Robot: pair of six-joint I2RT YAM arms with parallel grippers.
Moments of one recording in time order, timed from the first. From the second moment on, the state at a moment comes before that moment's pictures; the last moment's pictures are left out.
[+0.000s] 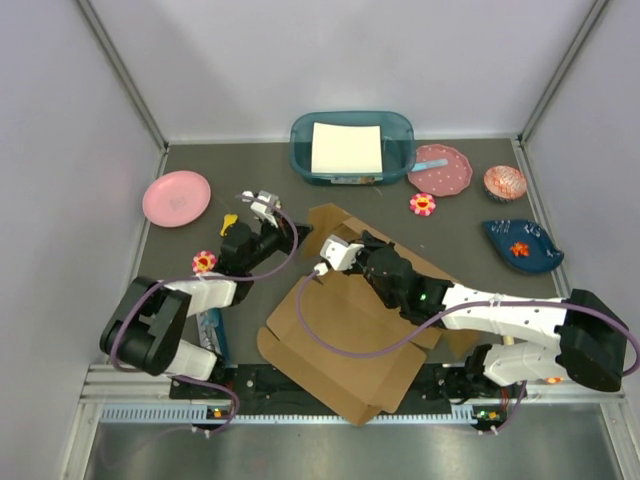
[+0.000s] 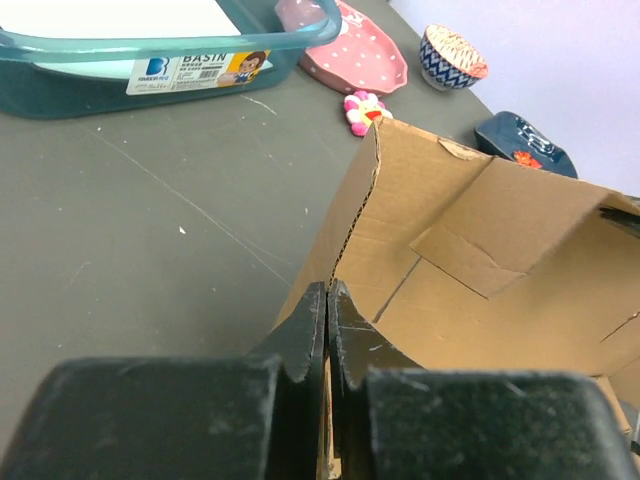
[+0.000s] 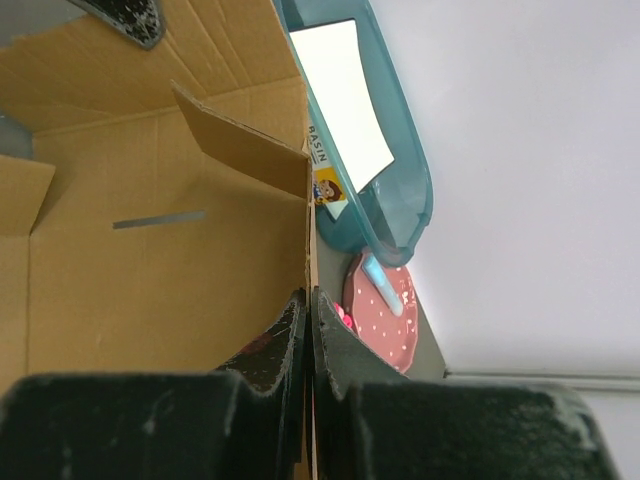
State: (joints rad) left arm -0.39 1.45 0.47 0.94 0.41 -0.45; right arm 1.09 1.24 0.71 0.26 0.61 -0.81
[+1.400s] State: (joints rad) left arm -0.78 1.34 0.15 1.16 0.09 -0.55; right arm 1.18 1.21 0.52 0.62 0.79 -1.05
